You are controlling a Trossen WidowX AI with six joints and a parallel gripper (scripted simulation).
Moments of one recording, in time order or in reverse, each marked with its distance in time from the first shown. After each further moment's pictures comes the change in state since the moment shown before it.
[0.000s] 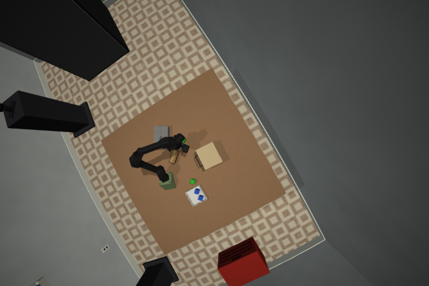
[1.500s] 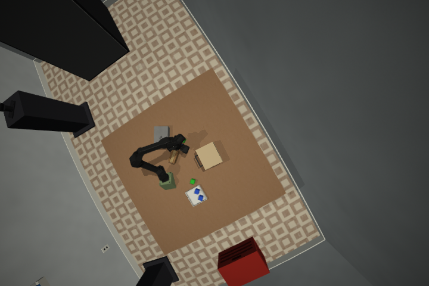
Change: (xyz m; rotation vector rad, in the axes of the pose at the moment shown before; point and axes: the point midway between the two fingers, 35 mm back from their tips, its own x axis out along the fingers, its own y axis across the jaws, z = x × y) arm 0.002 -0.001 -0.005 0.012 0.023 0.003
